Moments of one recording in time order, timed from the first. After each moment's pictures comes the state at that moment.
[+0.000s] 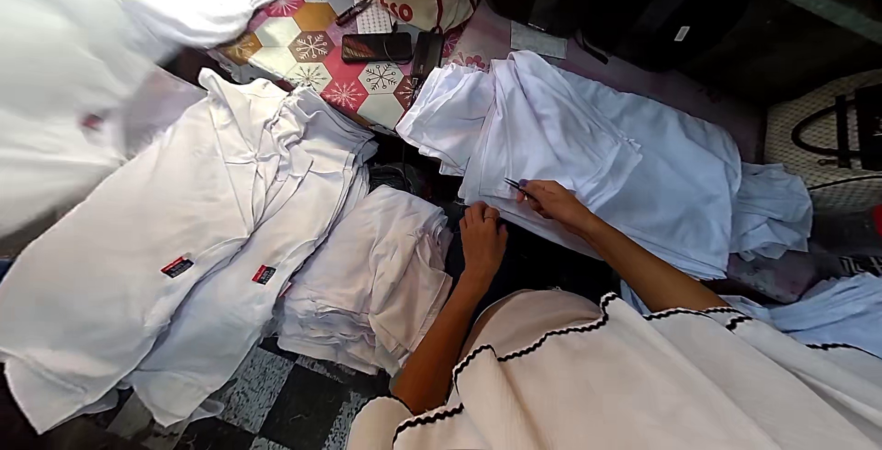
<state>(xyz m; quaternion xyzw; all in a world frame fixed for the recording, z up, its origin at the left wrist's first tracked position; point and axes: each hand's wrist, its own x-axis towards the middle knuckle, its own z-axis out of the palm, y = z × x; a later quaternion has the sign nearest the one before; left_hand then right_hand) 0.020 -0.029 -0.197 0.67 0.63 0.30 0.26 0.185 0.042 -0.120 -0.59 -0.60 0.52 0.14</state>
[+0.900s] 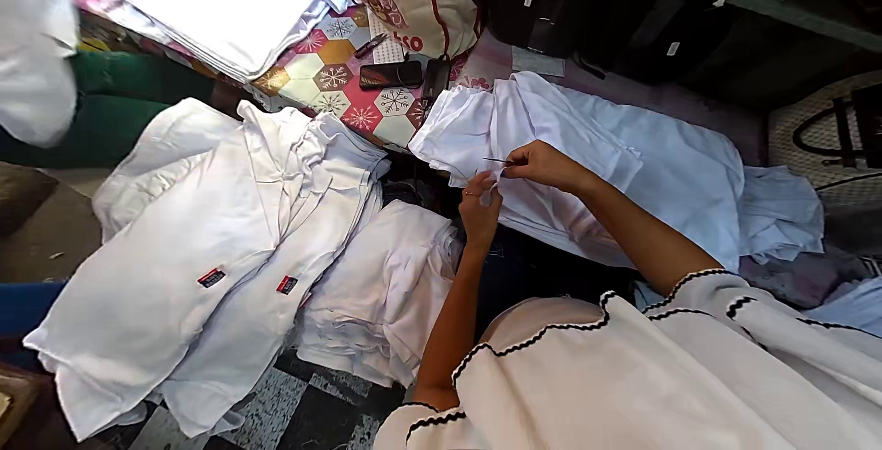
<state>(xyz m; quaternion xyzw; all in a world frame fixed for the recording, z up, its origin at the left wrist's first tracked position) 0.006 0.028 -0.186 0.53 0.52 0.61 0.29 0.147 0.106 -0.061 -0.48 -0.74 0.45 0.14</state>
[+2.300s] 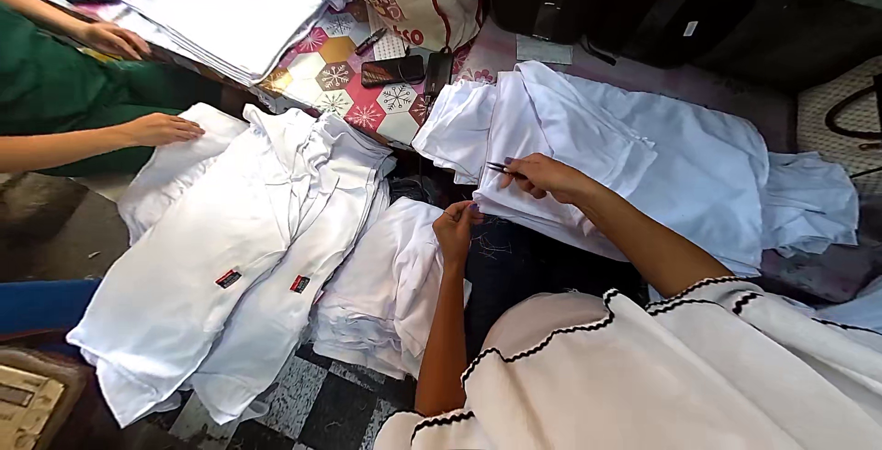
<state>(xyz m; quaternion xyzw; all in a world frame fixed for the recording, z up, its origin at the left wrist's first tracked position) -0.046 -0.004 -0.199 0.40 0.54 0.59 0.44 0.137 0.086 -0.071 -0.55 -0.57 0.60 0.11</state>
